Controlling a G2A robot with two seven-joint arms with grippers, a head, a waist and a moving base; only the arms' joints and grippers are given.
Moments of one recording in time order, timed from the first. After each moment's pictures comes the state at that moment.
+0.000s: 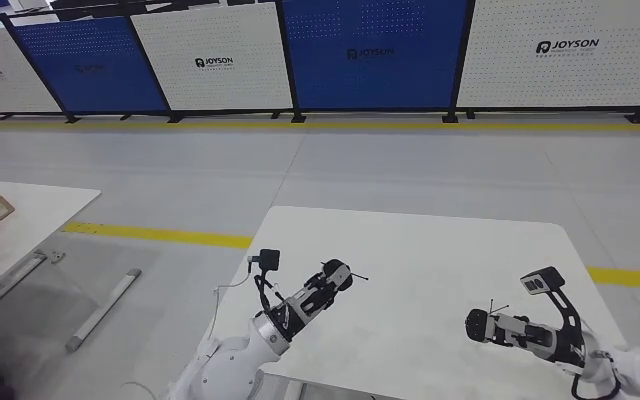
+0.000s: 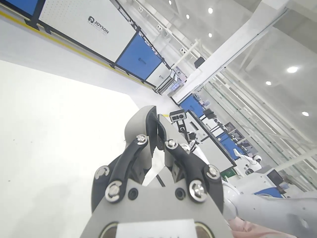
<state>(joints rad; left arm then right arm) 1.77 -1.15 -1.38 -2.16 0.22 -0.16 -0.26 -1.34 -1.00 1.43 -1.47 0.63 -0.34 1.39</state>
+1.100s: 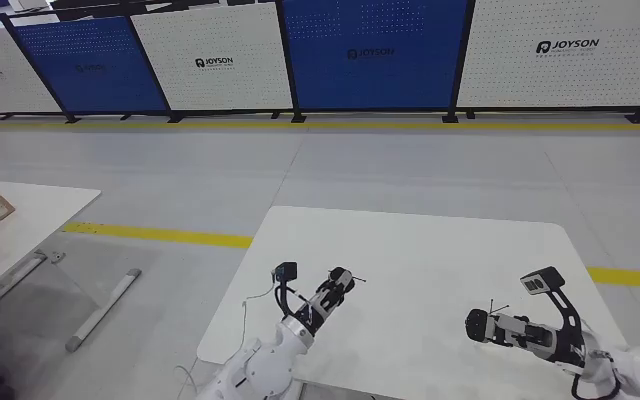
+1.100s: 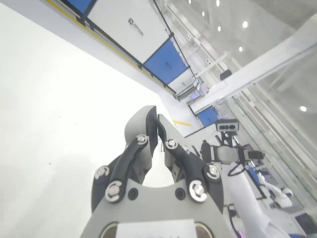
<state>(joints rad) 1.60 -1.20 -1.16 -1.77 0.26 -0.10 0.04 -1.34 -1.00 1.43 -1.47 0.63 -0.34 1.39</state>
